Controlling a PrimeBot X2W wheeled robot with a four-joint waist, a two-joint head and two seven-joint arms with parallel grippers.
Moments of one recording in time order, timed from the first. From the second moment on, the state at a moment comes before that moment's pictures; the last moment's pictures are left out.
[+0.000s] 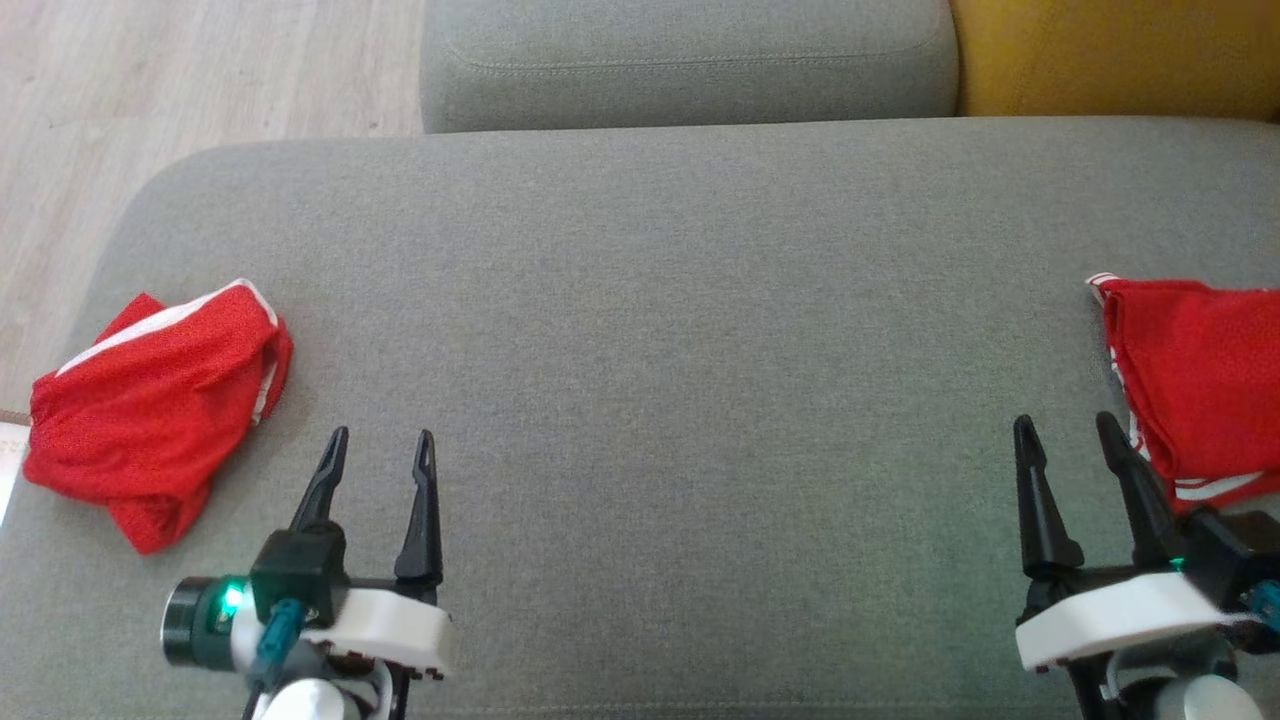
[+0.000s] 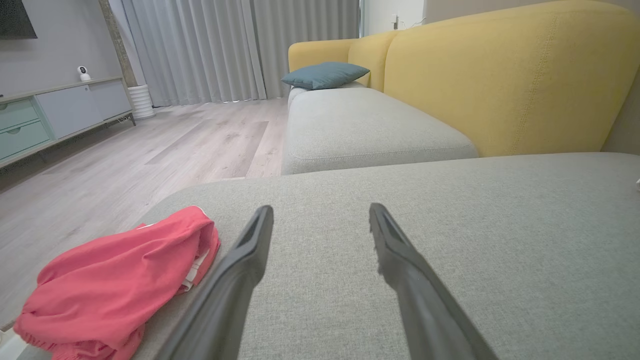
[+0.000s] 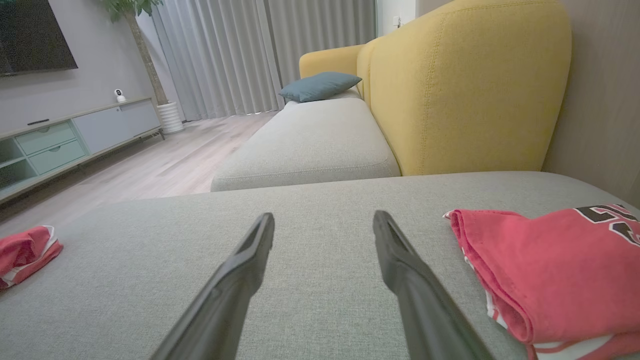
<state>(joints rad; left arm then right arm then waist) 0.00 0.21 -0.38 0.10 -0.20 0.26 -0.26 0.12 -0.05 -0.03 -0.05 0.18 0.12 -0.02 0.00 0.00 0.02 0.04</state>
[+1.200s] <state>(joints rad) -0.07 0.21 -0.34 0.11 -0.21 0.25 -0.26 0.11 -0.04 0.00 -0.14 0.17 0.12 0.05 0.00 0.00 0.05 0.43</state>
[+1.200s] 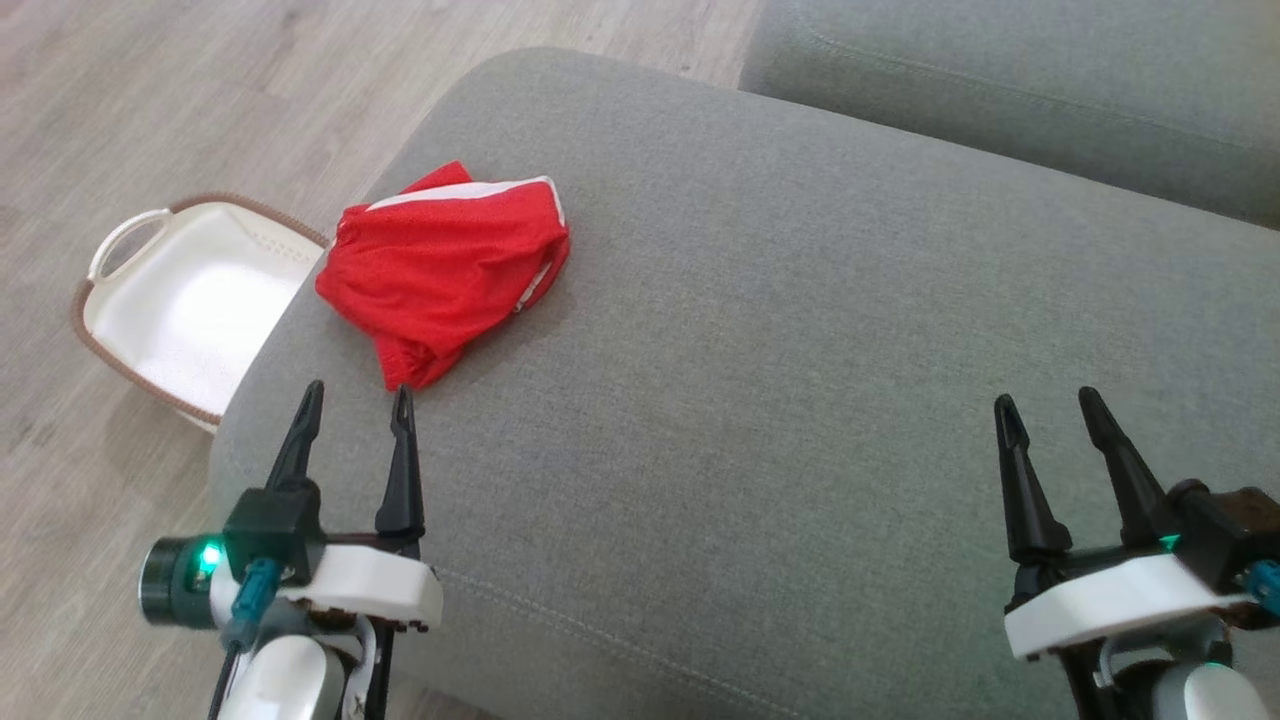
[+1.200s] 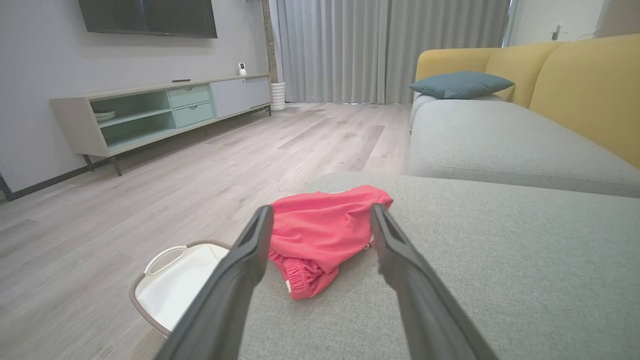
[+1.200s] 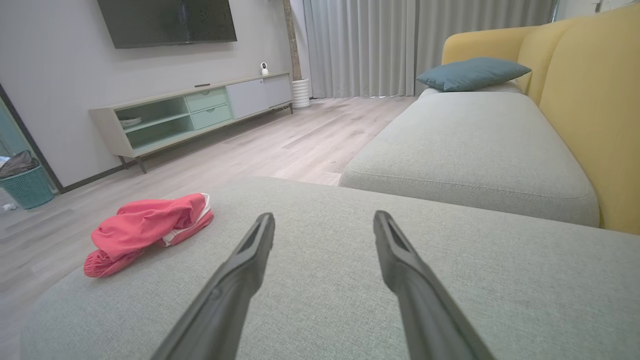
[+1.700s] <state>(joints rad) -0.28 0.14 -0.25 0.23 -0.24 0.18 -0.26 0.02 -0.05 0.02 -0.23 0.11 0.12 0.13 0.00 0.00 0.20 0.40</state>
